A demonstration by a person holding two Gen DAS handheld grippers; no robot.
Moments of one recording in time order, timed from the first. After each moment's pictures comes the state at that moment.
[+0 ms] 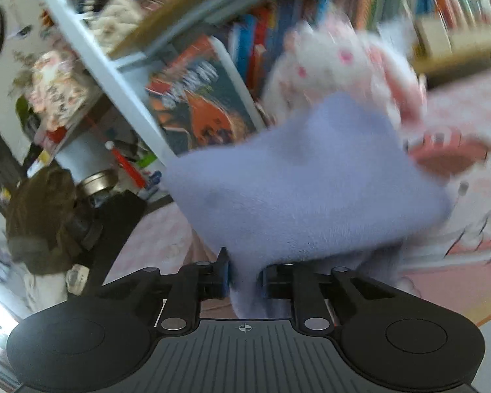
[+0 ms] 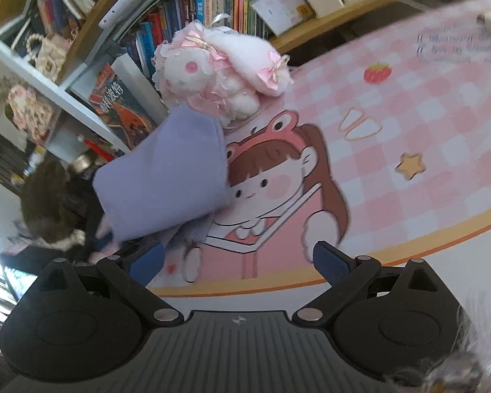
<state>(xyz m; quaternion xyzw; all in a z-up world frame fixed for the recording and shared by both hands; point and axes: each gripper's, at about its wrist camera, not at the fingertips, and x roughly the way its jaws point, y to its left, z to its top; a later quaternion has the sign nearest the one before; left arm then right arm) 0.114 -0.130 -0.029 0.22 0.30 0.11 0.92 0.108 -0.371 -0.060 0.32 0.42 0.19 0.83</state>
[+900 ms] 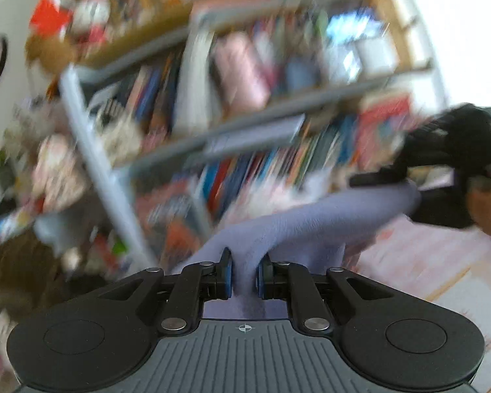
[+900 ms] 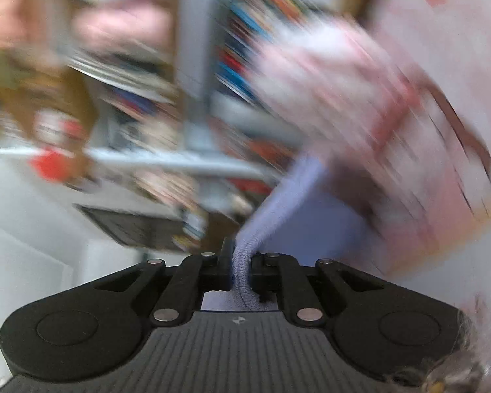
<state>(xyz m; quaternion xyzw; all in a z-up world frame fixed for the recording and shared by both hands) -0.019 -0.173 0.129 0.18 0.13 -0.06 0.97 0.110 -0.420 0.007 0.59 0.29 0.34 0.67</state>
